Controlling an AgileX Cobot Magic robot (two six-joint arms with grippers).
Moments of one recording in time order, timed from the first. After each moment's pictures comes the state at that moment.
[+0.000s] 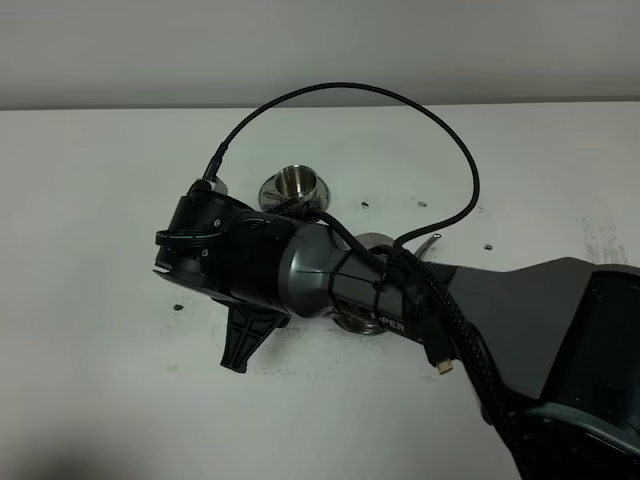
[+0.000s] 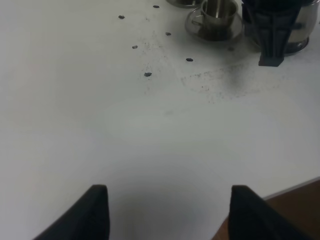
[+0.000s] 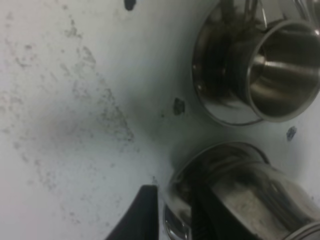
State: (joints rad) left arm -0.06 -0.01 -0.46 -0.21 1.08 0.25; right arm 0.87 2.29 -1.89 -0.44 1.22 0.03
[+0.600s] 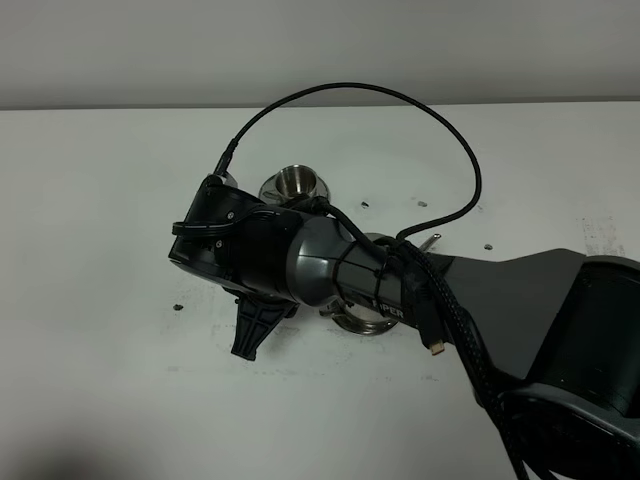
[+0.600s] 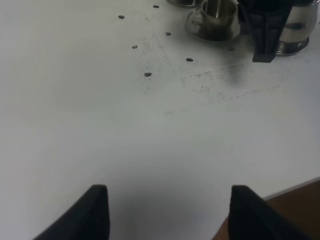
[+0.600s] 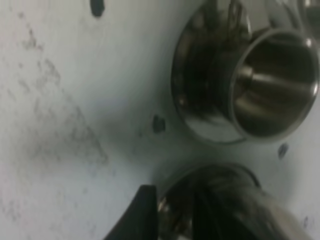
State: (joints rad) left arm -0.06 -0.01 -0.46 -0.21 1.08 0.25; right arm 0.84 2.31 -1.89 -0.46 1.15 0.01
